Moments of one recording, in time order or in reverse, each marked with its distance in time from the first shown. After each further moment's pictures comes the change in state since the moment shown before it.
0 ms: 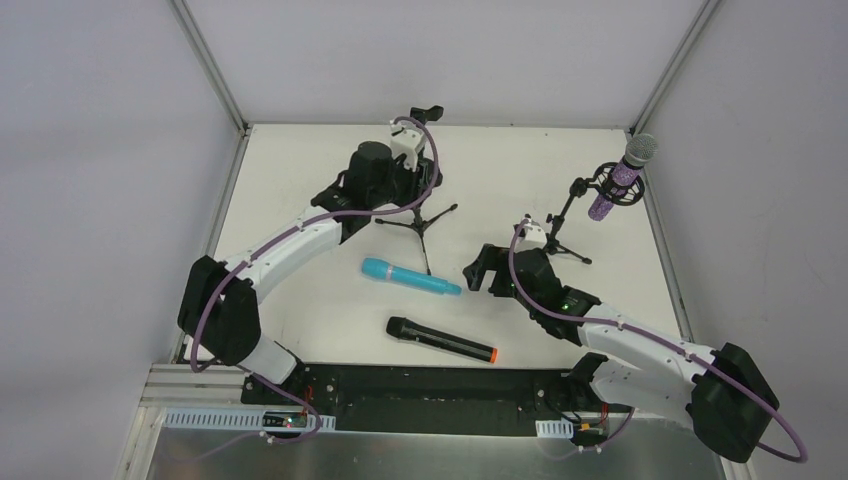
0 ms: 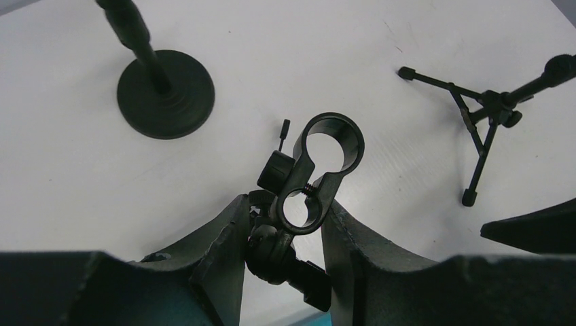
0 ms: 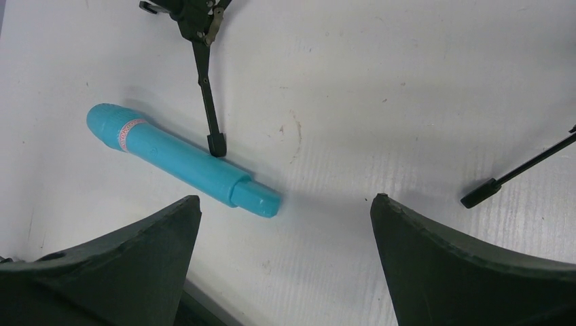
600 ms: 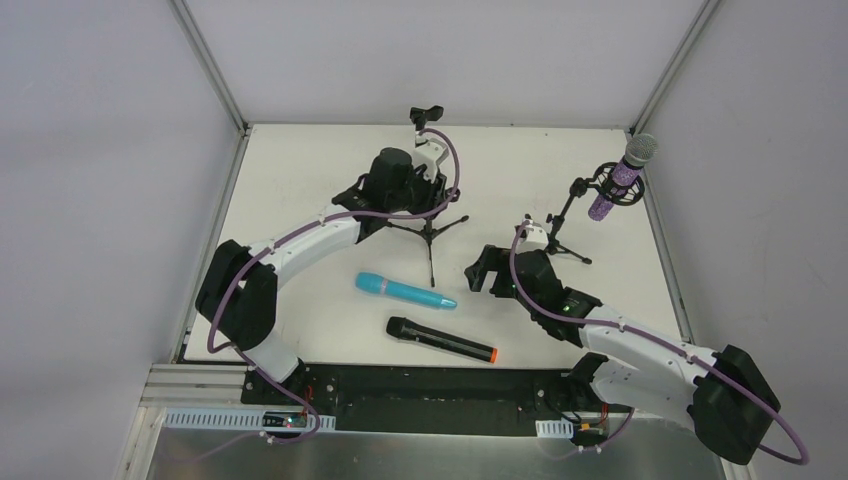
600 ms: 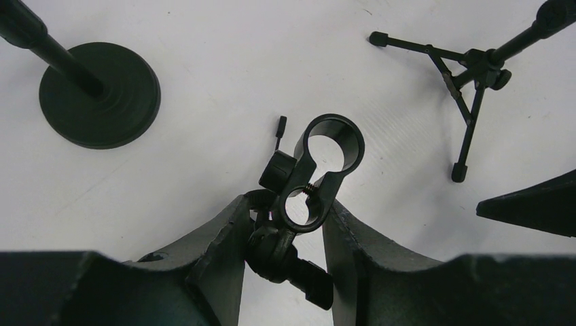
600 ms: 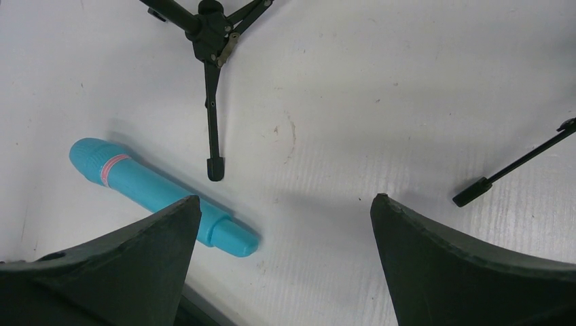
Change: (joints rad) left arm -0.071 0.117 0.021 0.025 0.060 0.034; right arm 0.000 -0.013 -0.013 -0.001 0.014 -0.008
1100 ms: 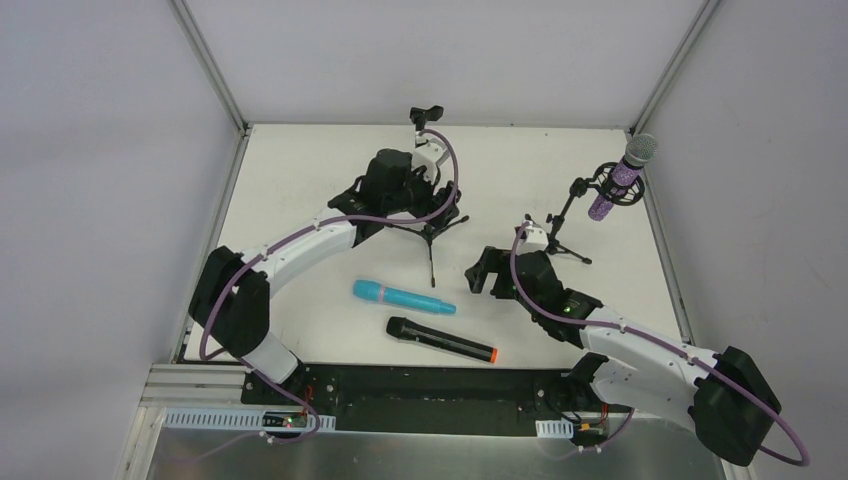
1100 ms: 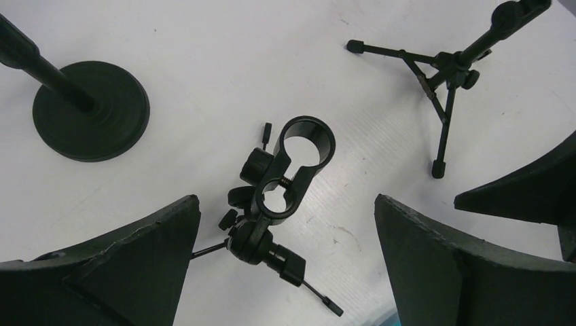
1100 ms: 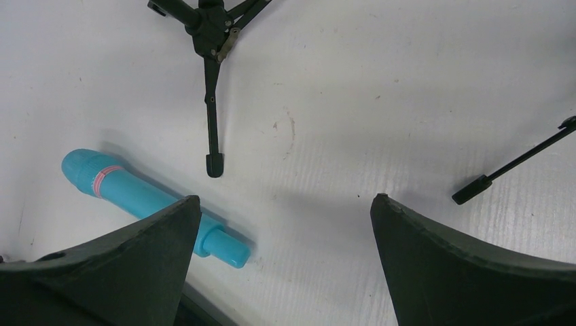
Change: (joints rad) left arm -0.011 -0.026 -0.010 0.006 0.034 0.014; right arm 0.000 -0.011 -0.010 0.000 -0.003 -0.006
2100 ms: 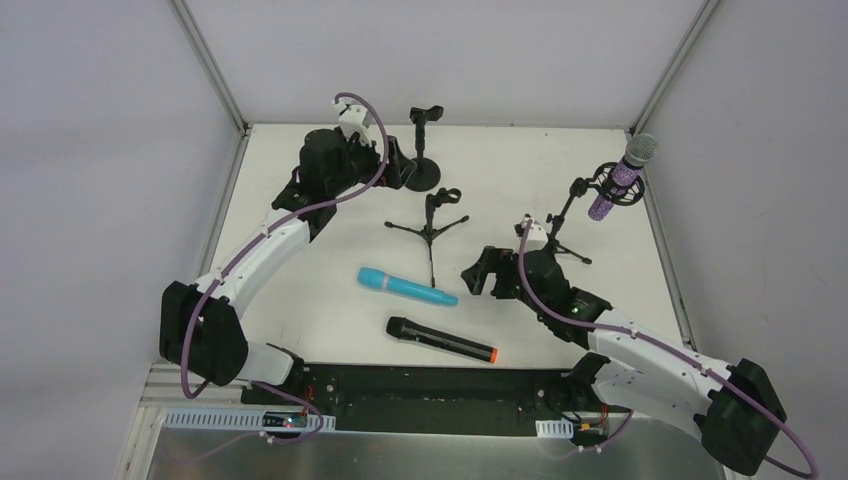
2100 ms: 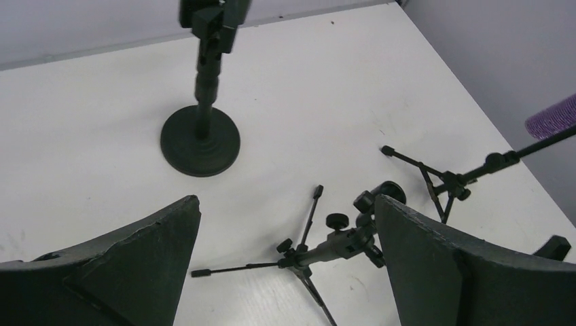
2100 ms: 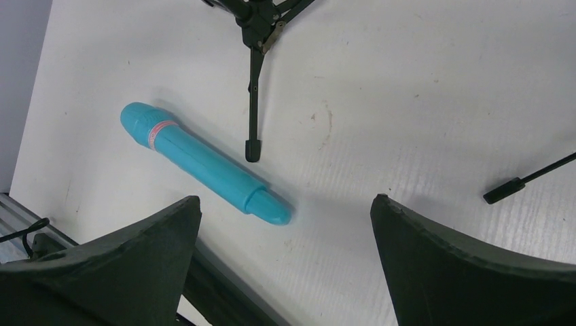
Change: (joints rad) left arm 0.244 -0.206 -0.064 0.100 0.049 -0.179; right arm 0.000 -0.080 0.021 -0.050 -0.089 -0.008
